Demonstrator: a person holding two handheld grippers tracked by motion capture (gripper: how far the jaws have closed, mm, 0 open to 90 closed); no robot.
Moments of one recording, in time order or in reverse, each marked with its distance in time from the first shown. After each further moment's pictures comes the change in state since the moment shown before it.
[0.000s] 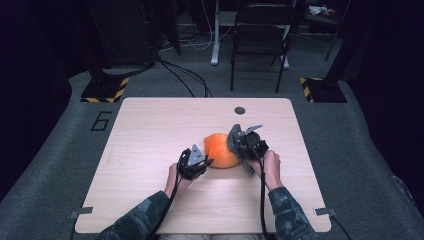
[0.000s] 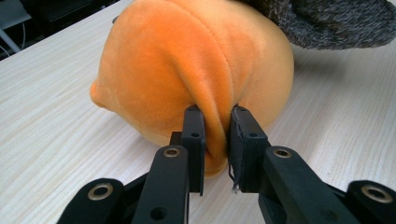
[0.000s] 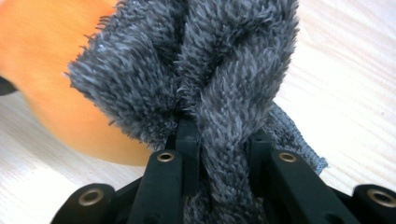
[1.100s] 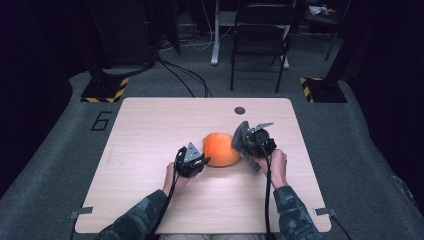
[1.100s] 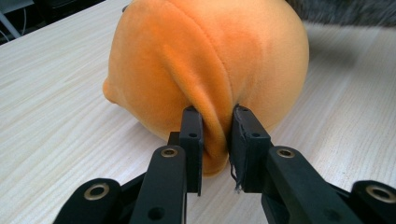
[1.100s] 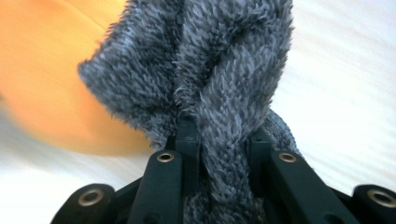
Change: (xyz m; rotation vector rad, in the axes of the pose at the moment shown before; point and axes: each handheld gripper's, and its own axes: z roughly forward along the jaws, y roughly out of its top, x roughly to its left) left arm 0.011 -0.005 0.000 0.009 0.011 -0.053; right arm -0.018 -0.002 -0.015 -0.058 0.003 0.073
